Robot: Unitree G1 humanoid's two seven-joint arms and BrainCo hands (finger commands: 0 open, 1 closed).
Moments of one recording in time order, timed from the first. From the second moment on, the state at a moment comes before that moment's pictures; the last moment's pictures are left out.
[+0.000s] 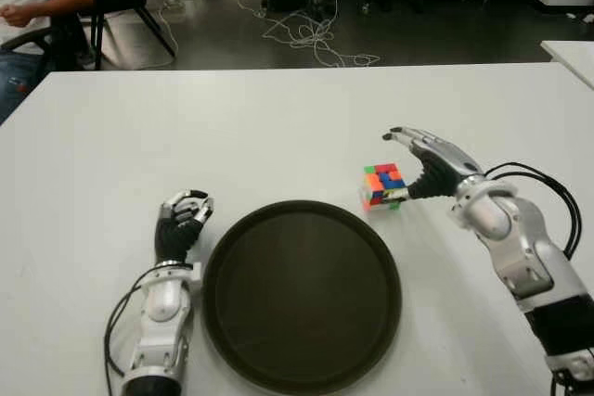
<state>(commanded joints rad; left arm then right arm) 0.03 -0.03 0.09 0.39 0.03 -0.19 0.13 -0.32 -0.43 0.23 0.07 -0.64 0.08 0.28</state>
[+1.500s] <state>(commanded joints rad) 0.02 -0.01 0.08 0.40 0.06 -0.17 0.14 -0.41 -0.41 0.34 0.17 -0.68 0.13 0.29</state>
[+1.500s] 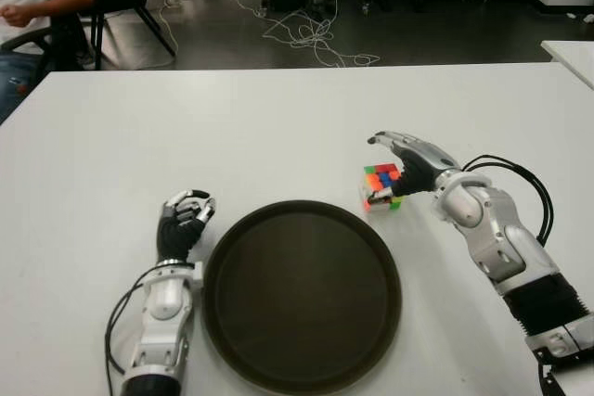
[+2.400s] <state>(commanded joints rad) 0.02 -0.01 0.08 0.41 0.05 -0.17 0.14 -0.42 -0.40 0.36 0.21 -0.65 0.10 0.32</state>
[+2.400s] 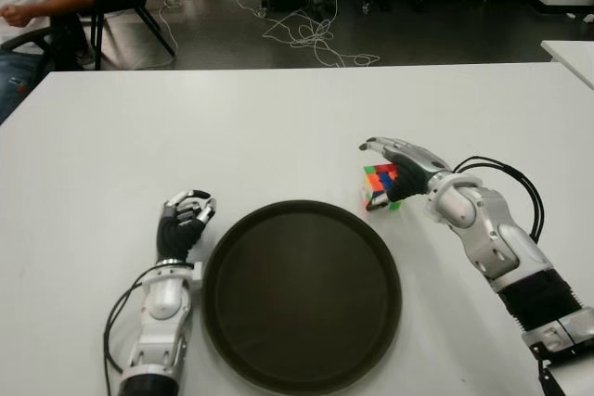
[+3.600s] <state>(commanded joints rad) 0.02 0.00 0.07 0.41 0.07 -0.16 0.15 -0.40 -0.39 0.36 0.24 -0.63 0.10 0.28</state>
